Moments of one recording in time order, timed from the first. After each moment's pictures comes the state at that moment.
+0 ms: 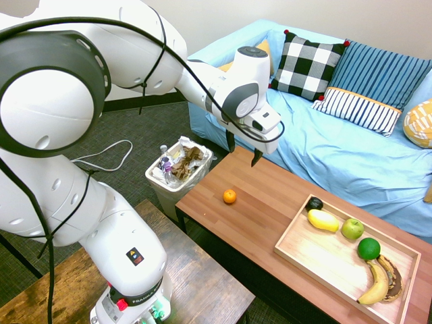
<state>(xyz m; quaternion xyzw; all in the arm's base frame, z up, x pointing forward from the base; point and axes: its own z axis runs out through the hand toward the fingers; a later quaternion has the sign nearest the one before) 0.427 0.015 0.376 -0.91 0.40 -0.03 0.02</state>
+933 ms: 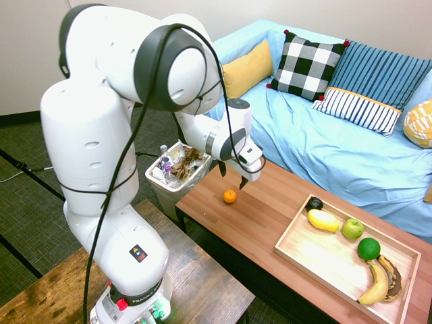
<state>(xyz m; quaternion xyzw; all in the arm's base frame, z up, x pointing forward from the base) 0.449 0.066 0.184 -0.91 0.41 -0.01 0.00</state>
